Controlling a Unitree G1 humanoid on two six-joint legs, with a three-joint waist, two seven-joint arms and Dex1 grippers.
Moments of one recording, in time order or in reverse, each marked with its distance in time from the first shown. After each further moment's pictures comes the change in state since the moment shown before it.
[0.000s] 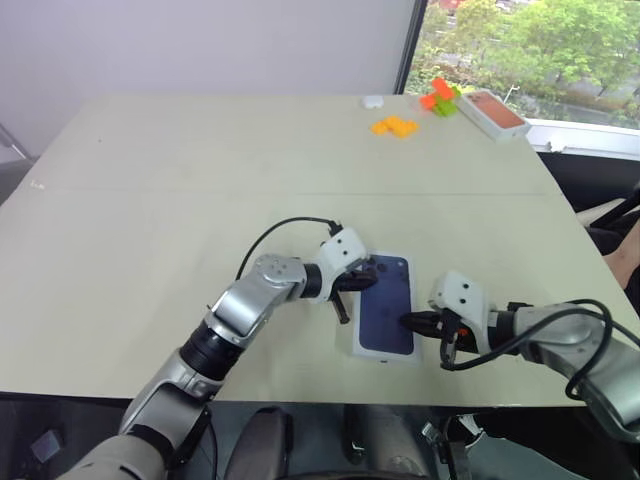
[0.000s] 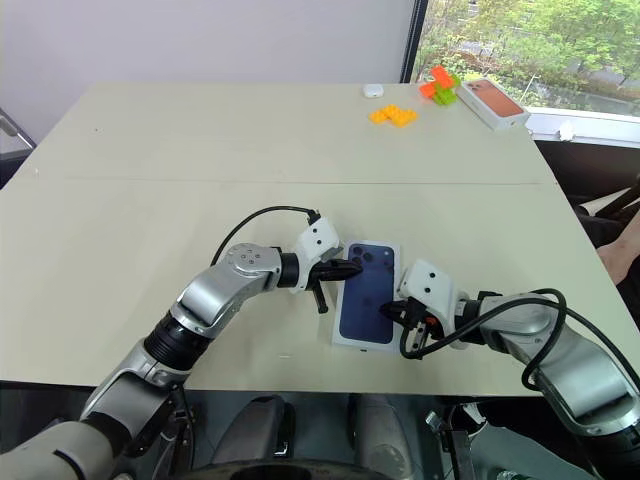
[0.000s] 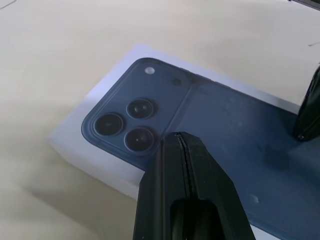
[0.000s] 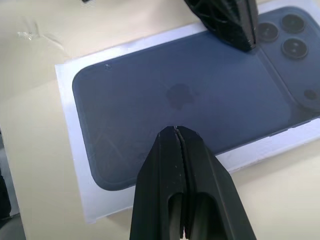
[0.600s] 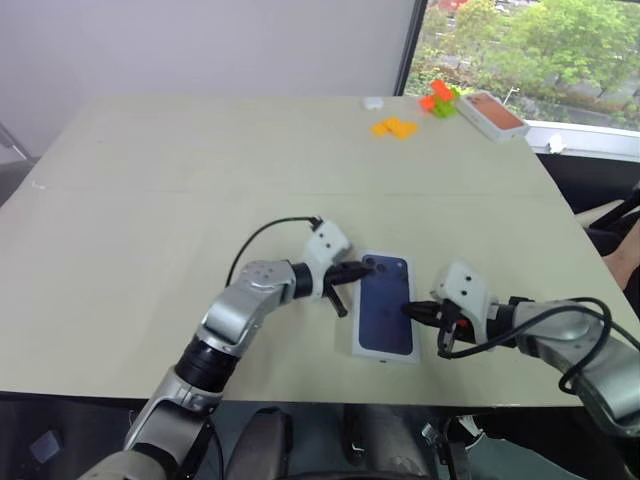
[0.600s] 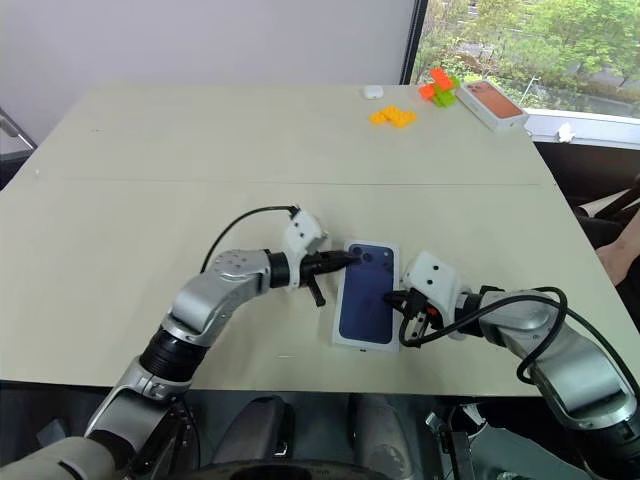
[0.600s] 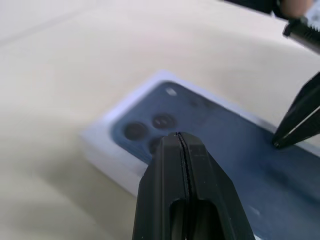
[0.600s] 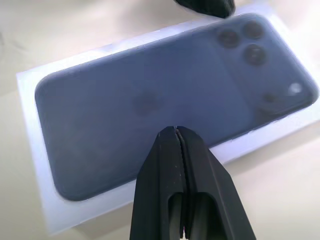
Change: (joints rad) left arm 0.117 -0.026 0.261 -0.125 -0.095 -0.032 0.091; right arm -0.073 0.117 -0.131 0.076 0.030 -0.066 -0.064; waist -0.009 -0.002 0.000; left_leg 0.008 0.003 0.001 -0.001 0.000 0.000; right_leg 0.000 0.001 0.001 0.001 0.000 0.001
